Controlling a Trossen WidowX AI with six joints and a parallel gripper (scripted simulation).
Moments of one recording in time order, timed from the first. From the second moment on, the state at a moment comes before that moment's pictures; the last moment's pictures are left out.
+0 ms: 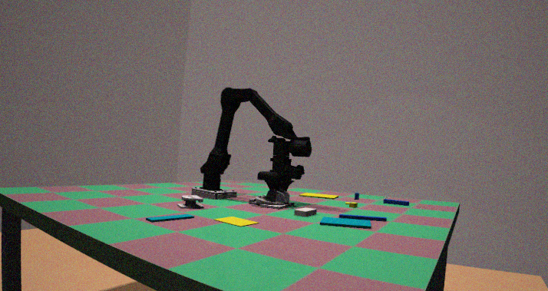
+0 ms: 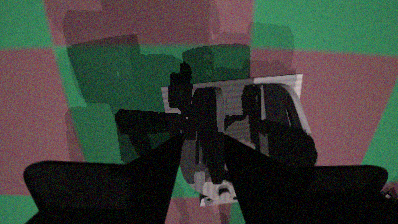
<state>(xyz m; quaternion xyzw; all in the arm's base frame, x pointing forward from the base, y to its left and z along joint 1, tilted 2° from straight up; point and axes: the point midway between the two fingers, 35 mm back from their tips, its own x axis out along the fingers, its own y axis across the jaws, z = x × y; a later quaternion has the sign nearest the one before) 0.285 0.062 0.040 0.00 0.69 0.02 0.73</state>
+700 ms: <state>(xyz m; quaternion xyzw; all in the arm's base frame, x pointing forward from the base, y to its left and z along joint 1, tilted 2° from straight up) 0.285 0.062 0.040 0.00 0.69 0.02 0.73</state>
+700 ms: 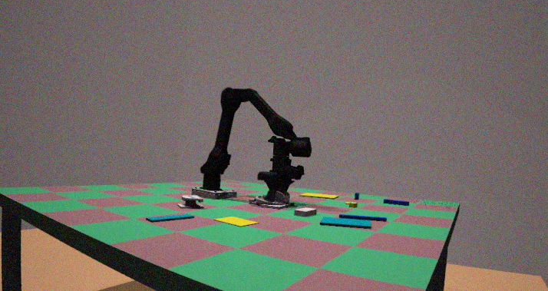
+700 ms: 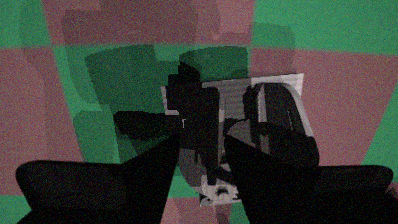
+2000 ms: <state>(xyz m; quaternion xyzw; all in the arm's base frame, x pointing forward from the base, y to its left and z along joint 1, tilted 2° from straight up) 0.288 0.028 0.101 0.07 0.68 -0.05 0.73</state>
